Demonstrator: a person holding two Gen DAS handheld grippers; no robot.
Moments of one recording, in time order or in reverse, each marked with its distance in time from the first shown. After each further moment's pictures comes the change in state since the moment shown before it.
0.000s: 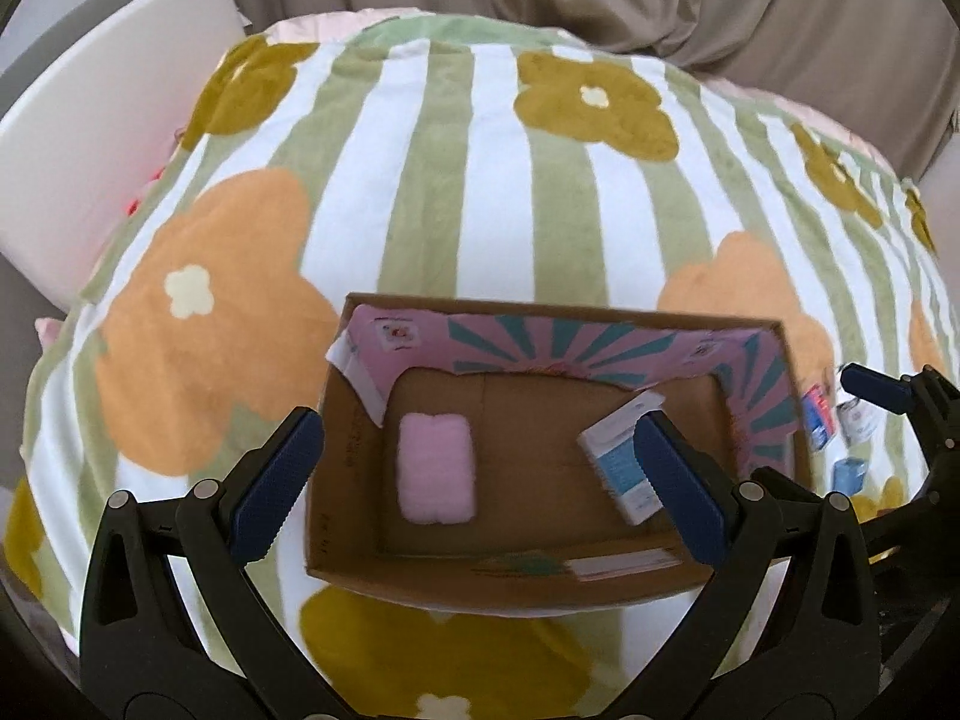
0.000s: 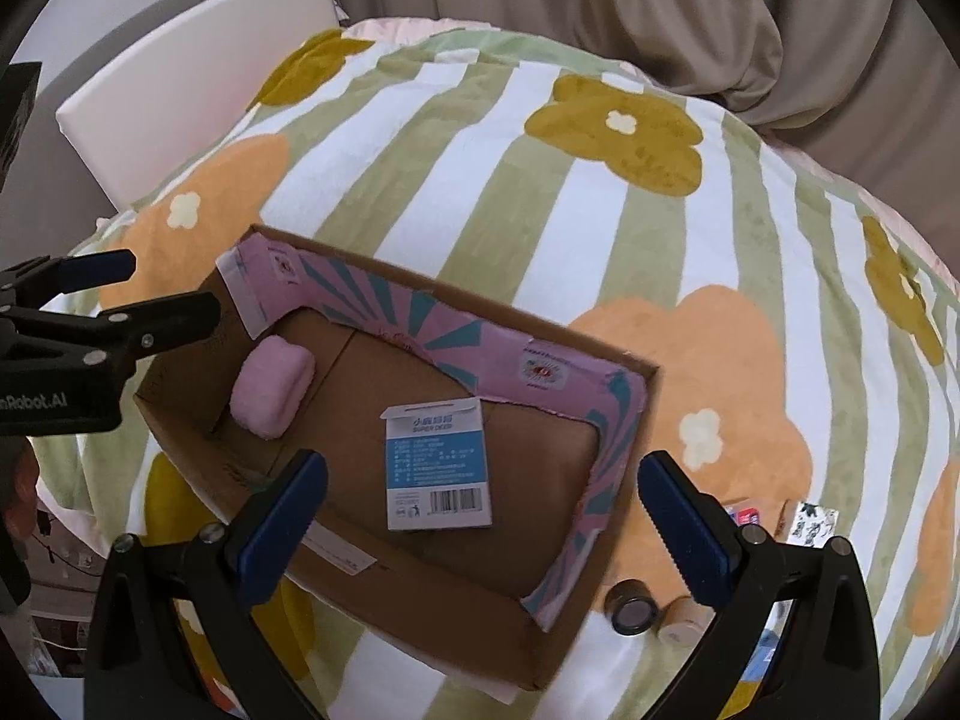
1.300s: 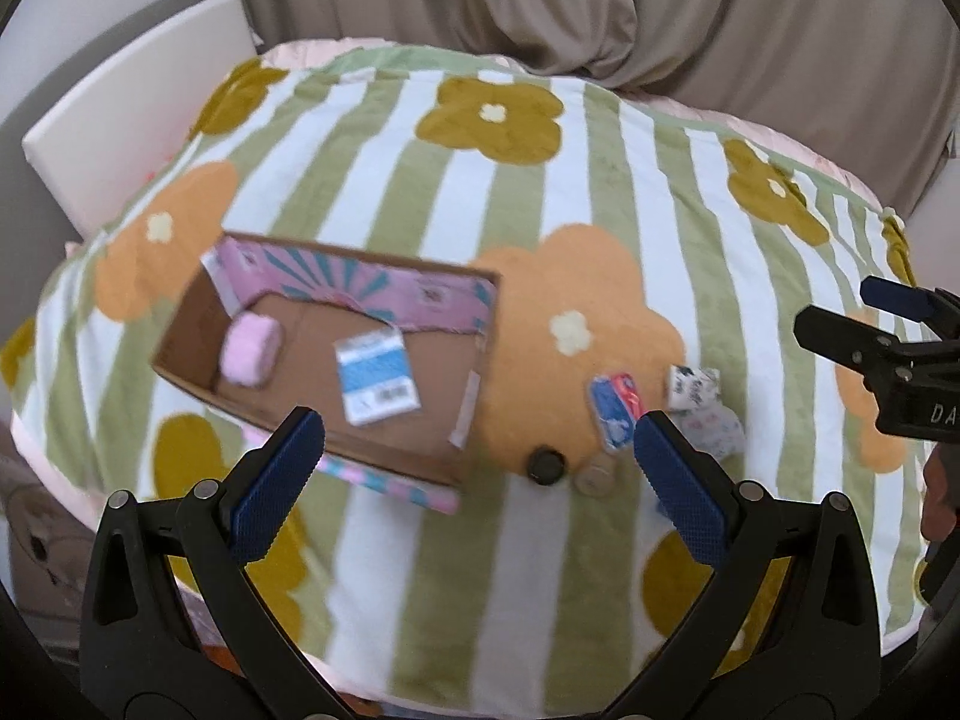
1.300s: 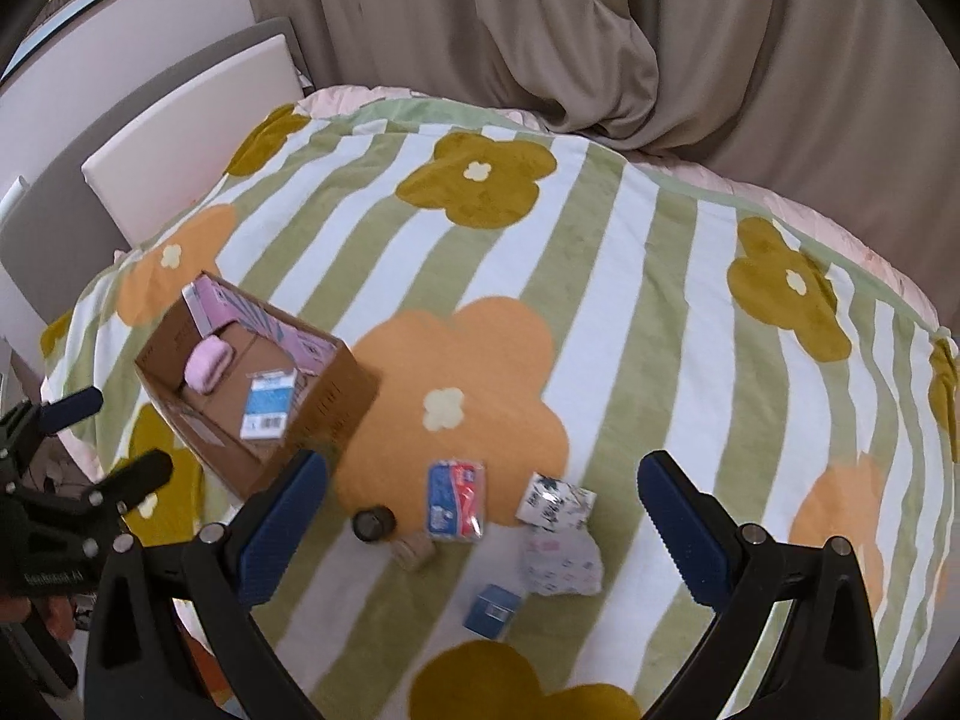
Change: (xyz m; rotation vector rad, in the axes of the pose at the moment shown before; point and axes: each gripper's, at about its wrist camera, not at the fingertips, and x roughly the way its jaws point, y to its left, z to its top) left arm -0.044 -0.267 -0.004 -0.430 -0.117 0.223; right arm -0.126 -0.219 -0.052 -0.005 -0.071 0.026
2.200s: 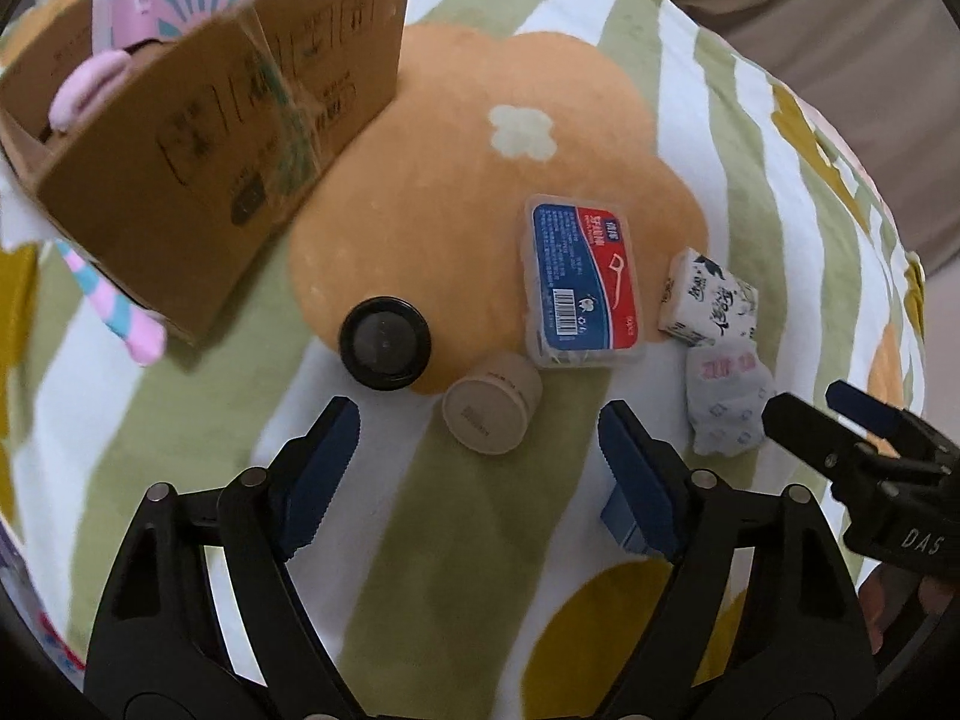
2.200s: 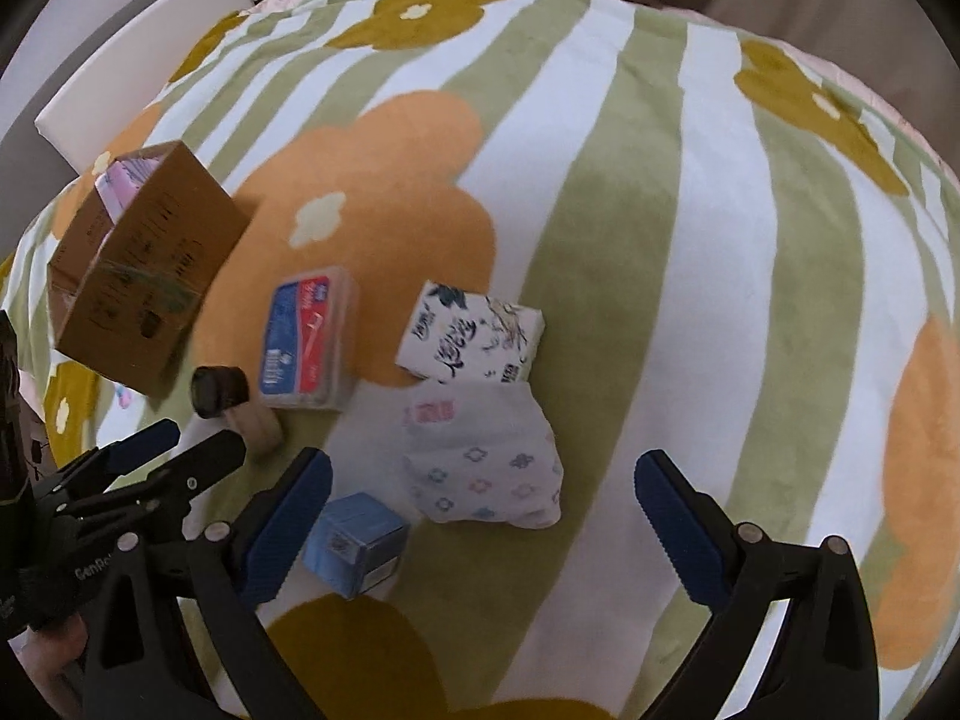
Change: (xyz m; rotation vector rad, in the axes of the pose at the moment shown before) left arm 0.183 -0.067 -0.103 -0.301 0.152 -0.098; right arm 0.140 -0.079 -0.108 0.058 0.189 0.042
